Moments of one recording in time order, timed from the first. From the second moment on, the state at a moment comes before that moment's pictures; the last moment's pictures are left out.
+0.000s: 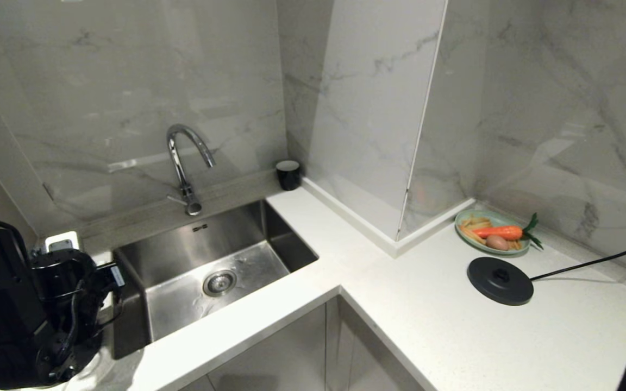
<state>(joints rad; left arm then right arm) 0.17 2.19 -0.46 -1.52 0.36 -0.09 0.00 0.00 0.00 0.00 0.00 0.00</state>
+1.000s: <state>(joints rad) 0.09 2.11 -0.45 -1.52 0.36 -0.08 0.00 0.00 0.00 0.00 0.00 0.00</state>
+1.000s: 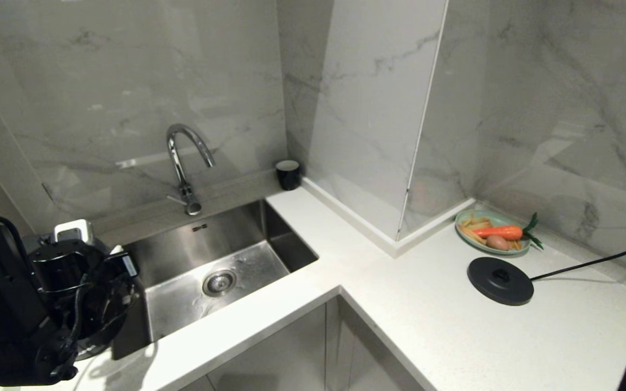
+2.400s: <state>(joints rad) -0.05 1.97 -0.48 -1.47 0.36 0.01 0.00 0.00 0.00 0.00 0.00 0.00</state>
